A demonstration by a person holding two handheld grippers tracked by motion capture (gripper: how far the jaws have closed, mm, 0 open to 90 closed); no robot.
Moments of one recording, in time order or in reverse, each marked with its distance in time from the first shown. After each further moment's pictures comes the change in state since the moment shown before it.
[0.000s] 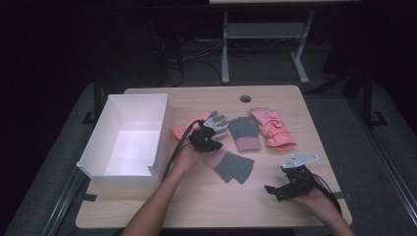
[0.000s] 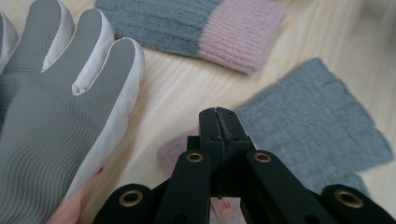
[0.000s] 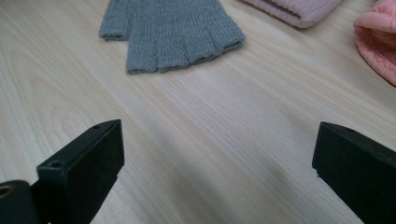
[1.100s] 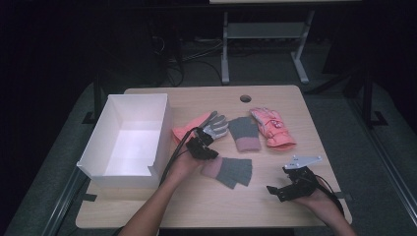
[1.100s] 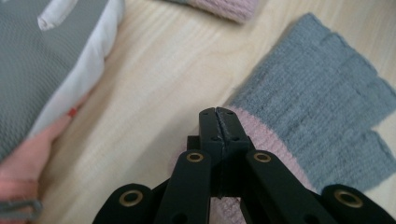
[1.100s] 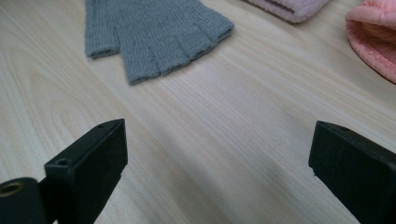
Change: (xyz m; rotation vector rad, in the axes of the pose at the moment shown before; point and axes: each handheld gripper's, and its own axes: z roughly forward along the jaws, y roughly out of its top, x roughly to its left) left arm -0.015 -0.019 -0.008 0.108 -0.001 -0.026; right arm -0.001 -0.004 -0.005 0.001 -0.006 0.009
